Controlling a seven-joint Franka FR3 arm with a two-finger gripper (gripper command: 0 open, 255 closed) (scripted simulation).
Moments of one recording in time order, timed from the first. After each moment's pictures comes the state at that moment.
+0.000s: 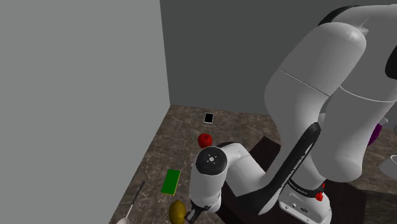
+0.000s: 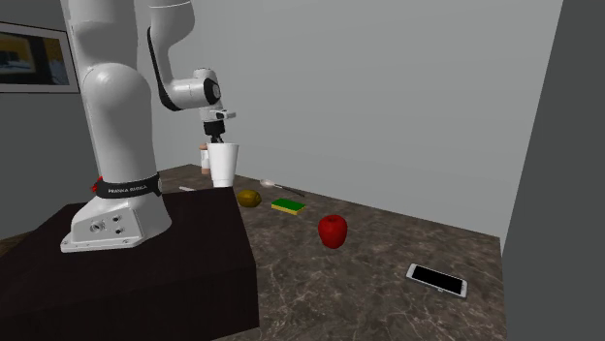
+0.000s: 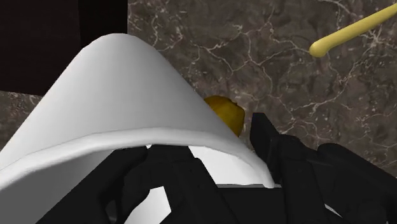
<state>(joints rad) 0.38 0.04 0.65 -2.67 -0.27 2.72 1.15</state>
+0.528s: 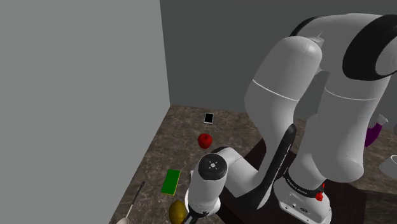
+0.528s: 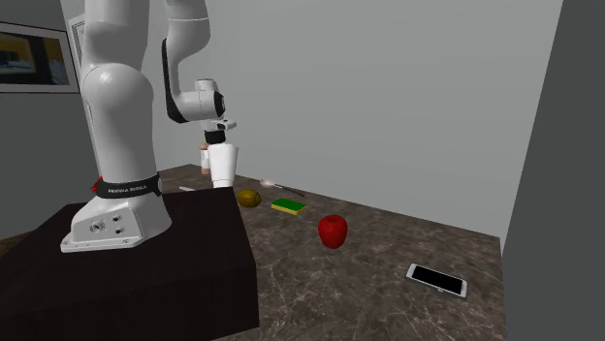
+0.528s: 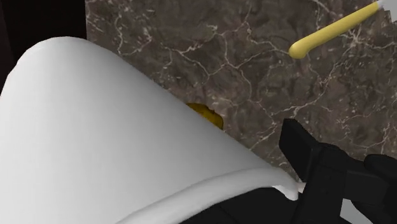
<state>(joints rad) 0.43 0.20 0.54 -2.65 -0.54 2.90 1.35</state>
